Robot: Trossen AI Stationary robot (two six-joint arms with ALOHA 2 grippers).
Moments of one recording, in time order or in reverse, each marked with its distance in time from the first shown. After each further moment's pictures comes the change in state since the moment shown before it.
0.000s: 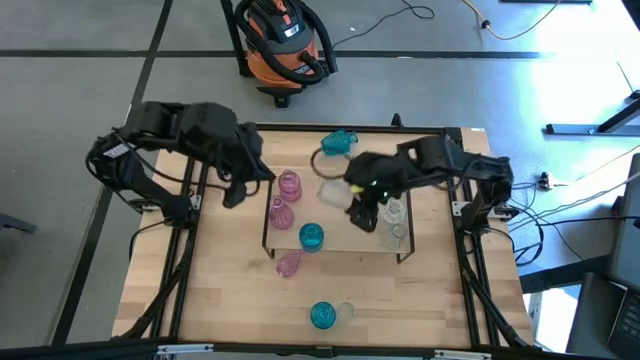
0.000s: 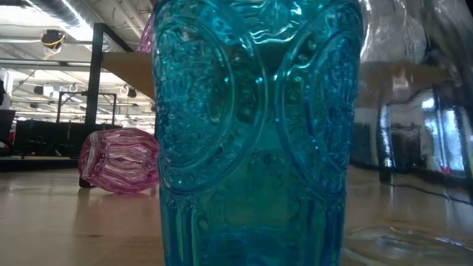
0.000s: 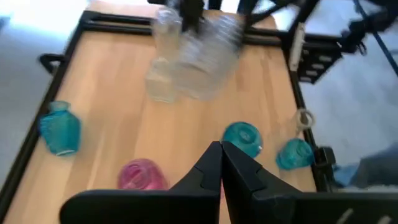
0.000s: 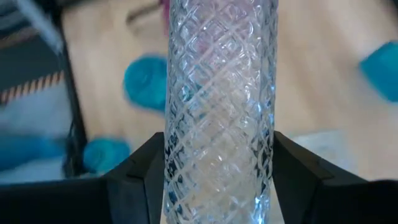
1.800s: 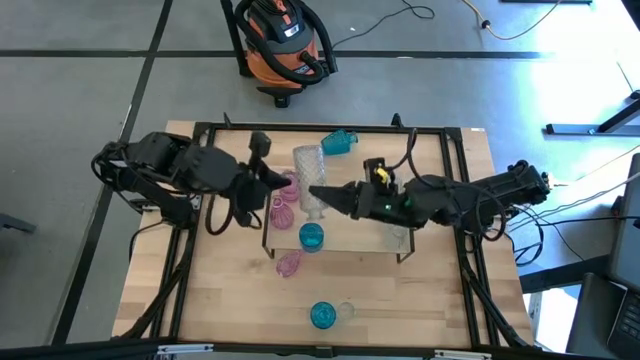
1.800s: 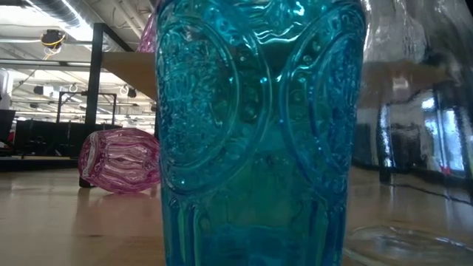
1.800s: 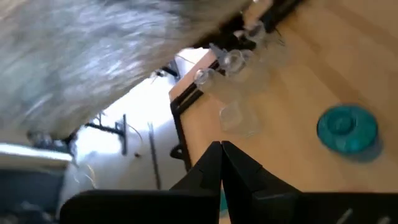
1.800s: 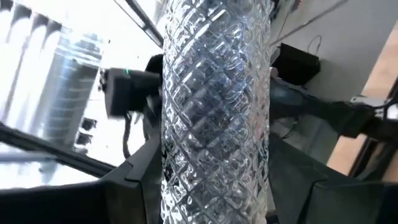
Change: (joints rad) left arm -0.271 0.061 0.002 0.161 -0.520 0.735; right arm 0.203 -0.273 -0.697 1.592 0.443 0.704
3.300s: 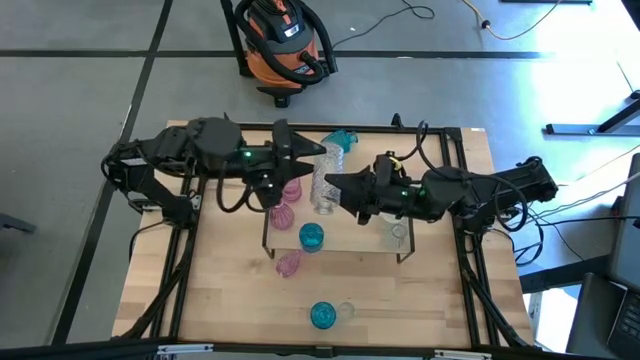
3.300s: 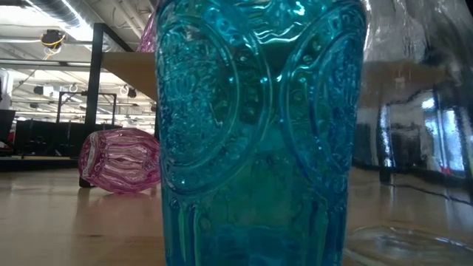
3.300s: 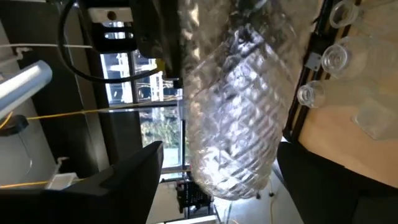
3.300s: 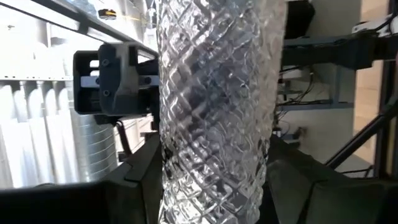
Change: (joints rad) left arm 0.110 0.054 0.000 0.430 0.094 0.834; right arm -0.011 -0.079 0.002 -0.146 -0.031 0.457
